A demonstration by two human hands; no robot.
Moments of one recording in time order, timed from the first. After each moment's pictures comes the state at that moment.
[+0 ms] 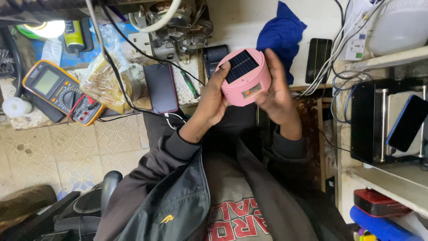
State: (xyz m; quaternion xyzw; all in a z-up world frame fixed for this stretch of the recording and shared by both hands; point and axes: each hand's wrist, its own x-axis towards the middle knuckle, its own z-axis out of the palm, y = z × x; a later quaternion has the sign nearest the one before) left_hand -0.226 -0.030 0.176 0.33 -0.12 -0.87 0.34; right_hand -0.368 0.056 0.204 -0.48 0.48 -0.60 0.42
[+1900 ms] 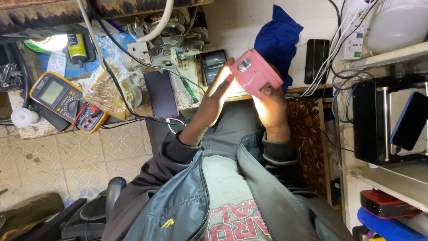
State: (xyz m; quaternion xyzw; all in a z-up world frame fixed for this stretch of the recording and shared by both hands) left_hand -0.200 -0.034 0.241 0.33 -0.52 -0.75 0.24; right_hand -0.361 0.052 0.158 -0.22 0.39 -0.76 0.47
